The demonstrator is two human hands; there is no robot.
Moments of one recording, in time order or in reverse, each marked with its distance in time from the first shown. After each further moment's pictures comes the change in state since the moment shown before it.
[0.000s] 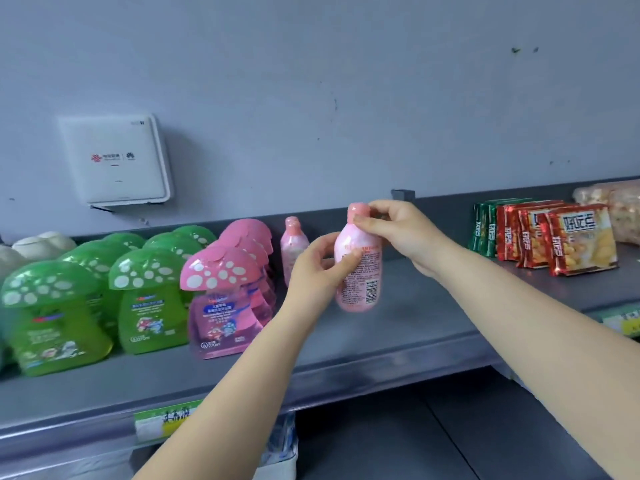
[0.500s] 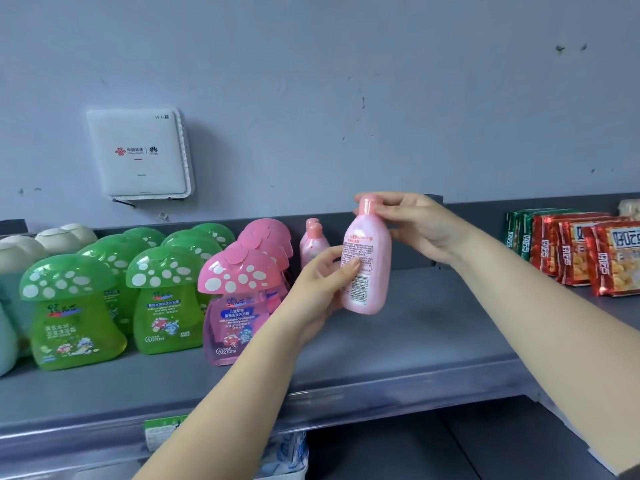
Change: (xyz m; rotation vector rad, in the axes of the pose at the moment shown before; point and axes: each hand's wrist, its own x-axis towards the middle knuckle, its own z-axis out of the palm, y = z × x) left_hand 0.012 -0.024 -0.030 -0.441 -0.166 -0.159; right_hand 0.037 -0.005 0.002 0.249 -0.271 0.027
